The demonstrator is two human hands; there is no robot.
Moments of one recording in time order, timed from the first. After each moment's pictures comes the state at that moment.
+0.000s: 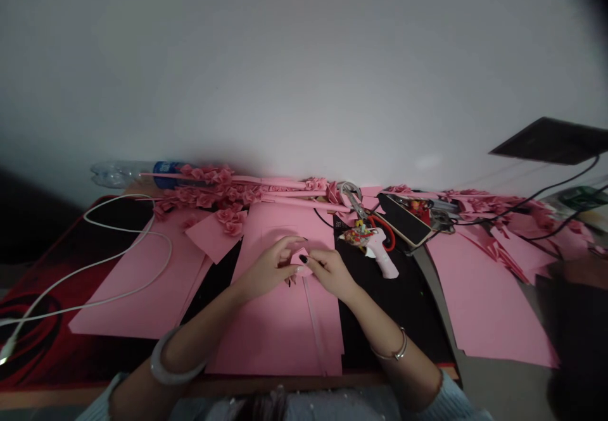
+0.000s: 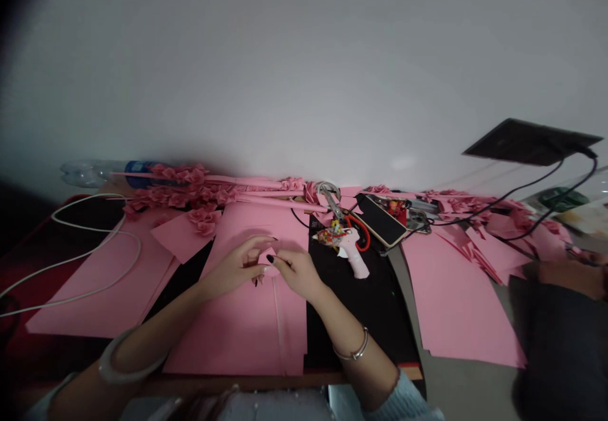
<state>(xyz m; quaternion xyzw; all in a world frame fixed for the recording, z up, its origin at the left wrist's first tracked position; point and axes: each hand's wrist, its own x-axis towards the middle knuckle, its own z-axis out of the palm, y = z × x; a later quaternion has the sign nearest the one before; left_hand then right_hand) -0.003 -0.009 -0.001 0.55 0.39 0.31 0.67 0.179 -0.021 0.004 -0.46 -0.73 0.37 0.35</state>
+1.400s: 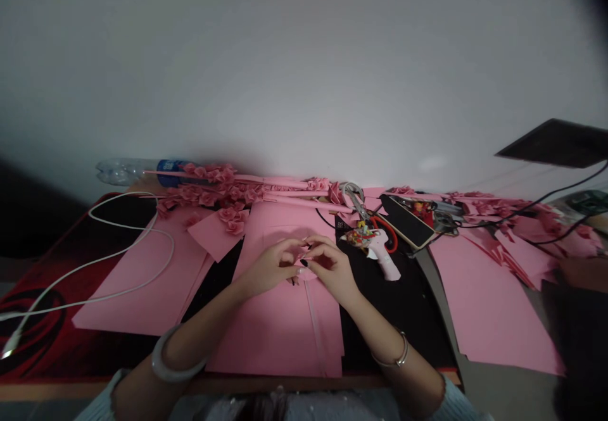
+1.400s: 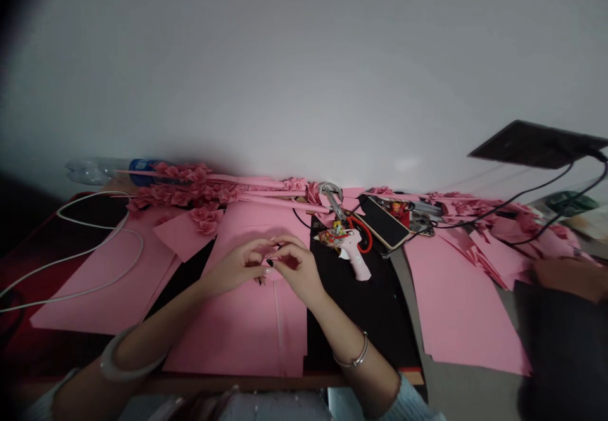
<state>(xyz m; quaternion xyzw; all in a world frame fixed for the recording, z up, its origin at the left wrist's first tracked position) -0.003 -0.005 0.000 0.53 0.40 0.28 0.69 0.172 -0.024 0.009 -0.42 -0.64 0.39 0.50</state>
